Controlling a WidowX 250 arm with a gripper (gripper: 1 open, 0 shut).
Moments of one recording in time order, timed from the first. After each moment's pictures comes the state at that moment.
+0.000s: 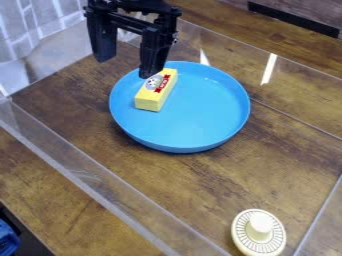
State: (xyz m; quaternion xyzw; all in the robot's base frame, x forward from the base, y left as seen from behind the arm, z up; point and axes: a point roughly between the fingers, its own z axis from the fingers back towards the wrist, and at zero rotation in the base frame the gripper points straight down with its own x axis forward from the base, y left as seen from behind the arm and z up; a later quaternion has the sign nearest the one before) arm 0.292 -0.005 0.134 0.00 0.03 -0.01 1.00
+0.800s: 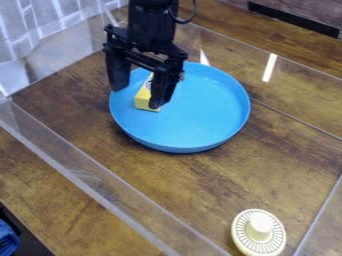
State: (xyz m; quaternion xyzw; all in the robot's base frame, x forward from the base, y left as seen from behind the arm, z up) arm 0.315 -0.003 0.081 0.01 0.05 -0.03 1.00
